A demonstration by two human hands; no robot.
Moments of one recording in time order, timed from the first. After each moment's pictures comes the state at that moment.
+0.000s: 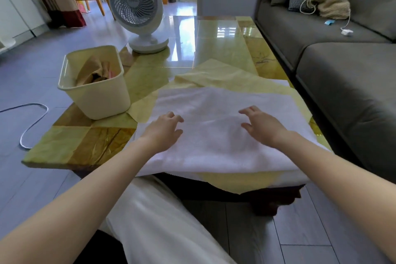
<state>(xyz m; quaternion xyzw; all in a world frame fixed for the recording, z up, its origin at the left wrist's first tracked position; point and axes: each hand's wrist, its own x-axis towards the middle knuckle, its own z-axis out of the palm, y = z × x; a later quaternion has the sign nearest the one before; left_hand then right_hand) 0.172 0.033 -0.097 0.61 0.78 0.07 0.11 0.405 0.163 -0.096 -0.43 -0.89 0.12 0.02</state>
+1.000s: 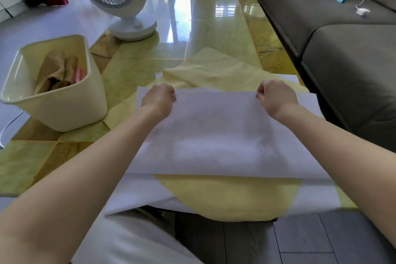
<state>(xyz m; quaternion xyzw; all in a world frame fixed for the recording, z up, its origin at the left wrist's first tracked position) 0.127 0.167 -0.099 0.50 0.84 0.18 0.10 0.380 0.281 -0.091 -0.55 -0.83 0.06 0.10</state>
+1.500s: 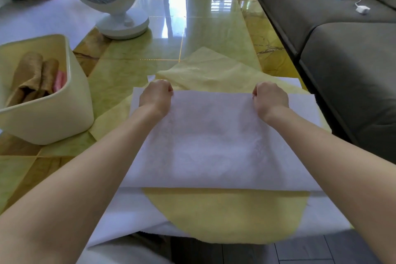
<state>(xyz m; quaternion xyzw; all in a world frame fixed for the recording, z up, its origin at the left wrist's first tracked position) 0.118 0.210 -0.112 0.48 0.85 0.19 0.07 0.355 0.312 -0.111 -0.59 -0.81 0.02 0.06</state>
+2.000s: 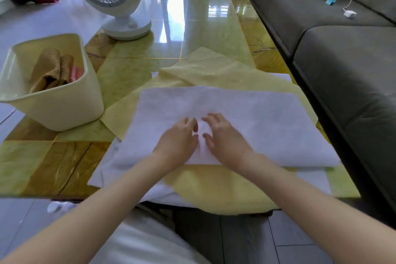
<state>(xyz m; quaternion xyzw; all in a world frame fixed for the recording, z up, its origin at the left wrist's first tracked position) 0.207 0.094 -0.123 0.63 0.75 0.18 0.12 0.337 0.147 -0.113 -0.38 -0.90 0.21 0.10</state>
